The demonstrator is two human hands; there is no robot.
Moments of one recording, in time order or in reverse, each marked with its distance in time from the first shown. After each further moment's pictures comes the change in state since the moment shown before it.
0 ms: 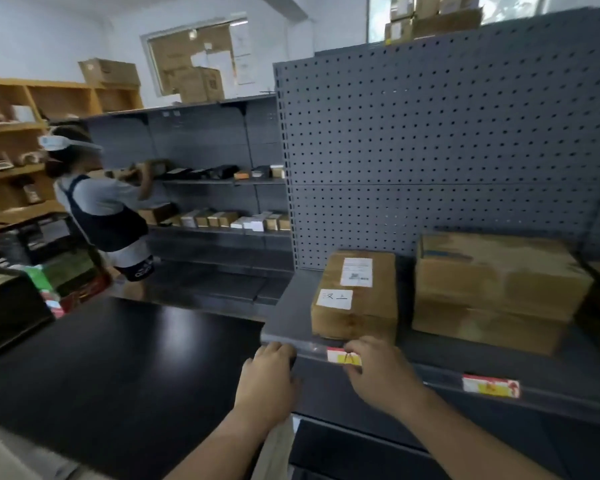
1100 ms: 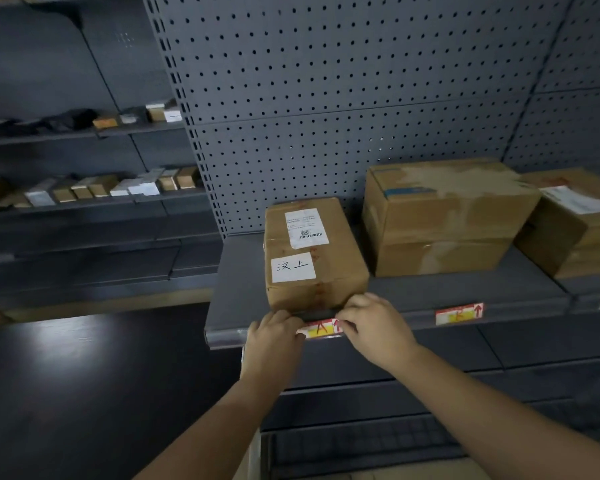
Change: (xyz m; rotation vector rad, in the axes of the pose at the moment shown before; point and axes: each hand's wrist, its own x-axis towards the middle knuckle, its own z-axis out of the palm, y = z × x) left_hand 0.102 -0.010 0.100 -0.066 -0.093 0.382; right_hand 0.039 0.061 0.054 -0.222 0.190 0.126
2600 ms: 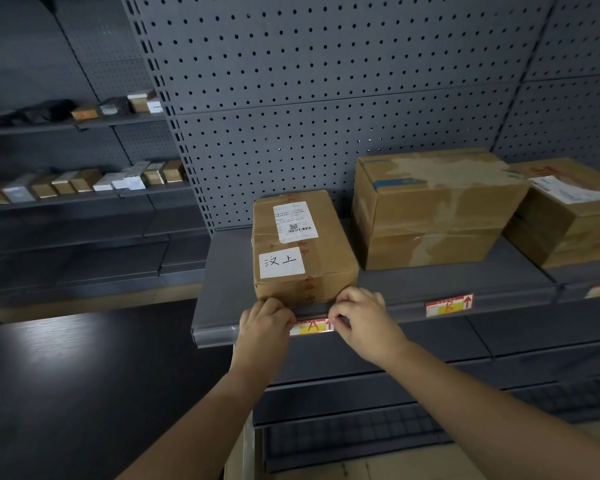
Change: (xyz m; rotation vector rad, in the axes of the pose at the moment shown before) left_hand 0.011 -0.010 0.014 -0.082 0.045 0.058; right_hand -0.003 0.015 0.022 0.144 -0.050 0.103
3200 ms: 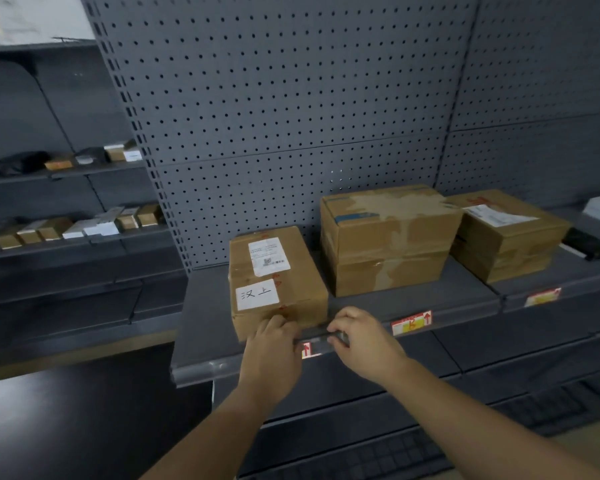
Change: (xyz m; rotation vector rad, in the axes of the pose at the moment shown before) left_hand 0.011 0.057 -0.024 -0.018 -0.007 0.092; right_hand -0.026 0.000 -0.049 0.049 0.090 0.076
